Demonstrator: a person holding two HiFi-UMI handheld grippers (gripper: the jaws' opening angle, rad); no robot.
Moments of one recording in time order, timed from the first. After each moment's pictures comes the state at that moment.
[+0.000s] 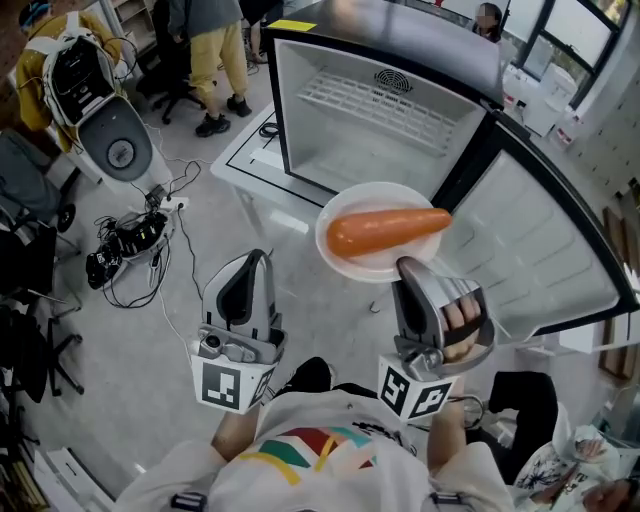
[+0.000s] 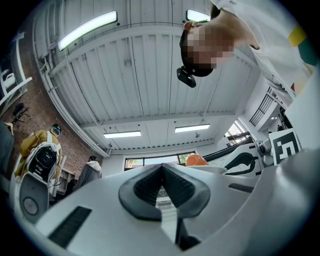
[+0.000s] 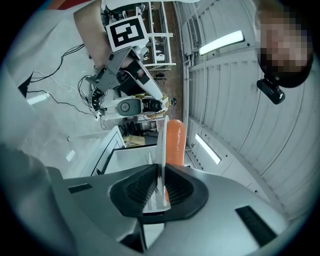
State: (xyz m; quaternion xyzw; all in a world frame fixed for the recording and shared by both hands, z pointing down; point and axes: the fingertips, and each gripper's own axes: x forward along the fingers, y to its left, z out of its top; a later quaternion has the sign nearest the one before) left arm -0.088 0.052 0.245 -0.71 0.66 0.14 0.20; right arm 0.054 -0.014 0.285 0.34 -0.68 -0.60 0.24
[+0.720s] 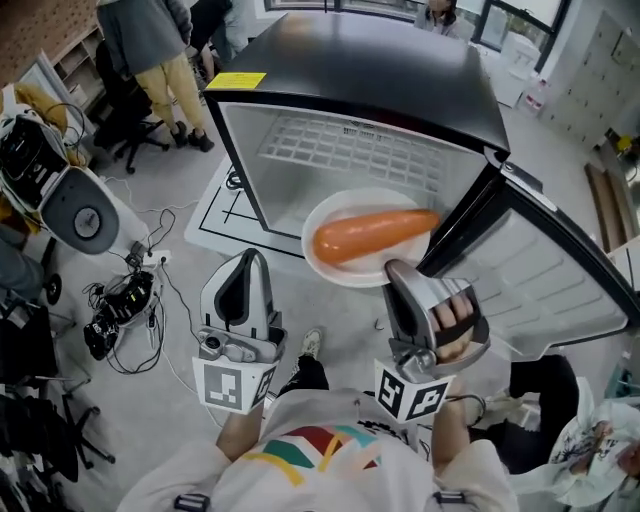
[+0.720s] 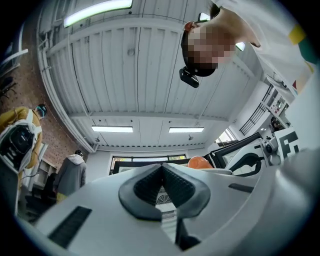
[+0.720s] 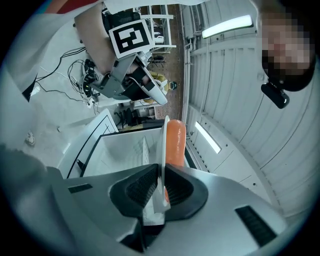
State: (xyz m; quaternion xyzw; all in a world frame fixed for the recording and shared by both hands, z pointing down) left arm -0.155 -0.098 0.246 -0.76 0.60 0.15 0.20; right arm -0.010 -0.127 0.298 0.39 -0.66 -0.57 0.29
